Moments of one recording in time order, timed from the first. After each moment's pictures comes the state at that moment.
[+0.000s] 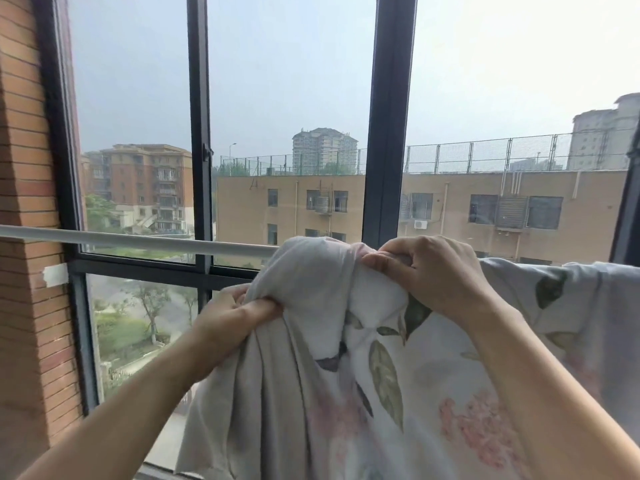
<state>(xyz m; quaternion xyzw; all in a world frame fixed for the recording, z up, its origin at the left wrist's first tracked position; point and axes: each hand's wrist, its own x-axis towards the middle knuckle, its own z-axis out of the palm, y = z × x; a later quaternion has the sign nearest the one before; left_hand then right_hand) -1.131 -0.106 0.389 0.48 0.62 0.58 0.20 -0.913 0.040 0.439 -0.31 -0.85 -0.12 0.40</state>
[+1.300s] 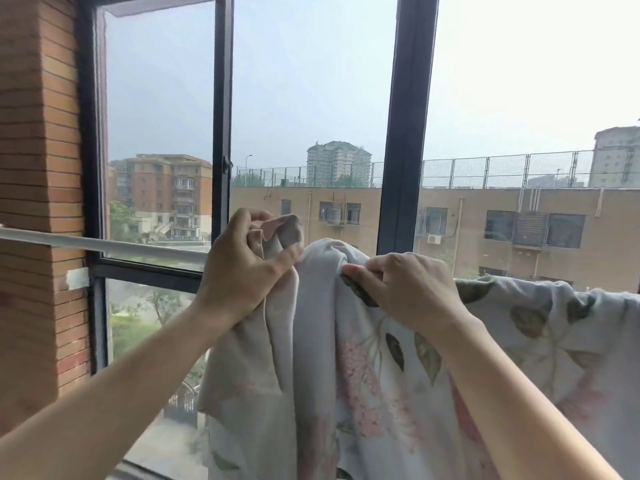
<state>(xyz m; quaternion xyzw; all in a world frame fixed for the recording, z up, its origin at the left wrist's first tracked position) -1.138 -0.096 0.442 0.49 0.61 0.60 -0.18 -0.961 0.028 0.442 -0.30 -0.86 -0.16 0.38</state>
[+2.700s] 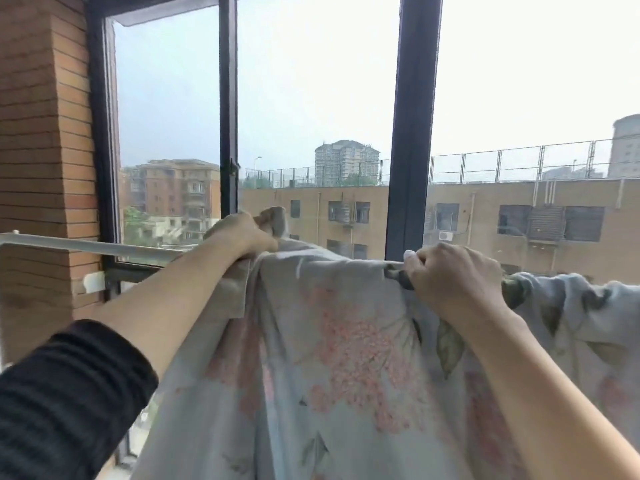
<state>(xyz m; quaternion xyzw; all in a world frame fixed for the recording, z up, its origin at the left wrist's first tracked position) -1.199 -0.048 0.497 0.39 0.87 0.29 -0.11 -0.938 0.034 0.449 -0.43 -0.80 -0.13 0.39</state>
